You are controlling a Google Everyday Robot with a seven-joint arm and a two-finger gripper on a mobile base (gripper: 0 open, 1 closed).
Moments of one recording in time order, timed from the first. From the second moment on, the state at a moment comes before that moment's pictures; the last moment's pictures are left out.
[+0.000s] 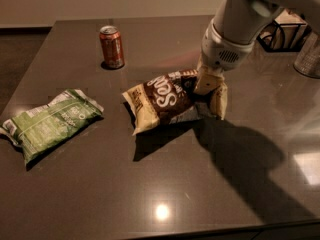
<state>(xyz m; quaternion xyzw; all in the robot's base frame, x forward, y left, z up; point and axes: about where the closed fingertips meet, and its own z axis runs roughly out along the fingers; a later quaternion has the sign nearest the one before) 0.524 -0.100 0.913 -0.66 0.73 0.03 0.15</state>
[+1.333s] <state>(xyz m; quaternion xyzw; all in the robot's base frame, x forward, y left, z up) 0.643 -0.094 0.925 -0.47 0.86 0.03 0.19</state>
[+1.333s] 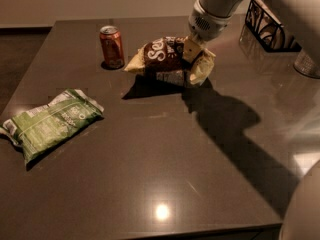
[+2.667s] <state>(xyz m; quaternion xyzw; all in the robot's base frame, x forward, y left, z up) 0.673 -0.056 0.920 -0.46 0.87 0.00 0.18</state>
